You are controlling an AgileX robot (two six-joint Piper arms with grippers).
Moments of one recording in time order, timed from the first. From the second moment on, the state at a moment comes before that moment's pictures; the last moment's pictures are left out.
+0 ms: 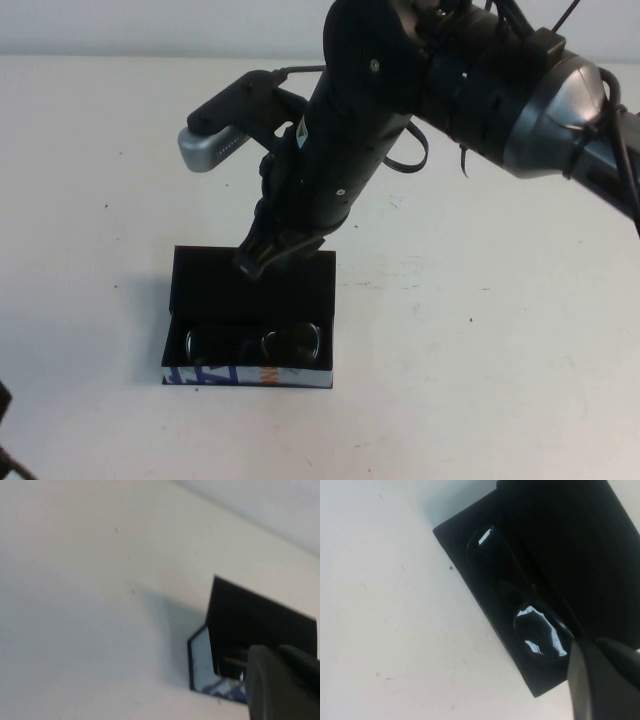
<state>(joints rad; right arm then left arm) 0.78 1.94 -1.95 0.18 1.24 -0.27 -0.16 0.25 -0.12 -0.31 0.26 -0.22</state>
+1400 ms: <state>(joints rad) 0.66 2.05 -1.94 0.23 1.02 -0.24 -0.22 1.64 -0.47 -1.70 0.68 1.67</state>
